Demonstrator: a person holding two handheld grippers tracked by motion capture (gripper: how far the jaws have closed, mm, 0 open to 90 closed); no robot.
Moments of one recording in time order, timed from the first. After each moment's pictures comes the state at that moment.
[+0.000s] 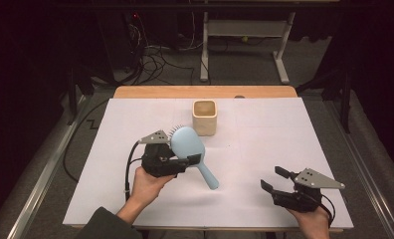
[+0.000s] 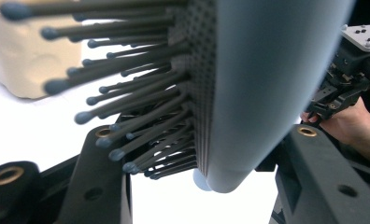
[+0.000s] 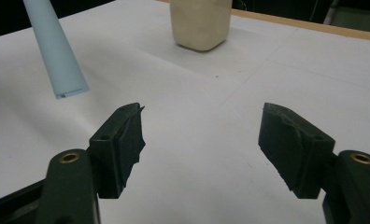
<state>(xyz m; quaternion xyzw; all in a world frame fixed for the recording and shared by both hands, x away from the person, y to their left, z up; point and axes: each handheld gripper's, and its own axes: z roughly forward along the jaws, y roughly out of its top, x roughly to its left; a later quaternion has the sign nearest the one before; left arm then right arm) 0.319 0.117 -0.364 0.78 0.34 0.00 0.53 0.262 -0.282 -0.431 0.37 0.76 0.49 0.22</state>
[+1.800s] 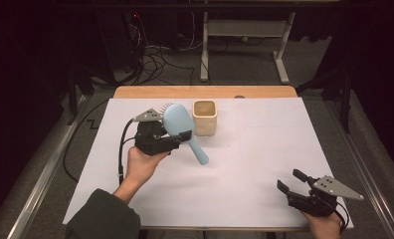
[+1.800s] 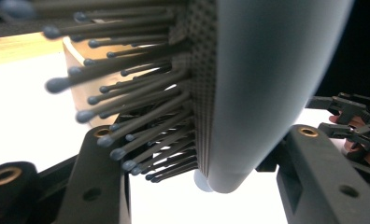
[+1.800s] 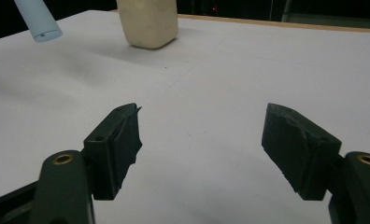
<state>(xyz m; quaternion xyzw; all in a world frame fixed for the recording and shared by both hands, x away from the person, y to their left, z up) 0.355 0.131 -0.338 0.77 0.37 0.07 0.51 0.257 -0.323 -0.457 0.42 0.72 0.50 0.25</state>
